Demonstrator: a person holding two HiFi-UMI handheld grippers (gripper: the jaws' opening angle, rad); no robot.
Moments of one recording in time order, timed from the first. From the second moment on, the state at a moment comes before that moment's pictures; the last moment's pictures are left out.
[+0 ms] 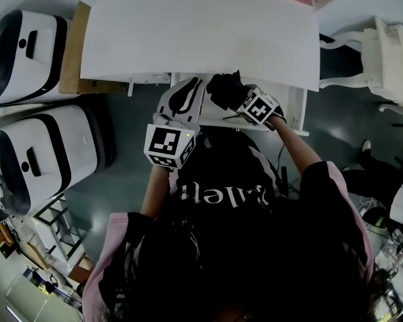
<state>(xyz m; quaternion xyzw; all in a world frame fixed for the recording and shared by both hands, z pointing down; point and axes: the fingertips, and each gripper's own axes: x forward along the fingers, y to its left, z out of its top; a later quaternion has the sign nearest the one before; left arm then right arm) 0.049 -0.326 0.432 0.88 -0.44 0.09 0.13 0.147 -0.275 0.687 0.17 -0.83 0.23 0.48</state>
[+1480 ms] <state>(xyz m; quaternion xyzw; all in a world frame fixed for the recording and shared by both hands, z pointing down) 0.011 -0.330 0.463 0.87 -0.45 0.13 0.15 0.162 -0.281 0.786 0.18 -0.76 0.23 0.58</state>
